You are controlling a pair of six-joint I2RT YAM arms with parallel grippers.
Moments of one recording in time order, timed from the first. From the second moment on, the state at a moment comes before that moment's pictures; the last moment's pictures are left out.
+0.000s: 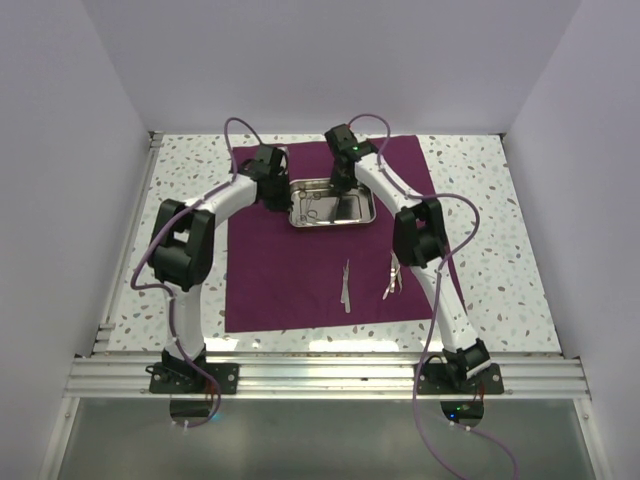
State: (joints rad) left arm -0.36 2.04 1.52 -0.44 0.09 -0.42; right arm 0.47 2.62 2.48 -0.90 0.26 0.62
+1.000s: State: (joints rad) left arm -0.31 2.35 1.99 -0.51 0.10 -0.42; right arm 0.62 1.81 1.52 -0.78 0.16 0.63
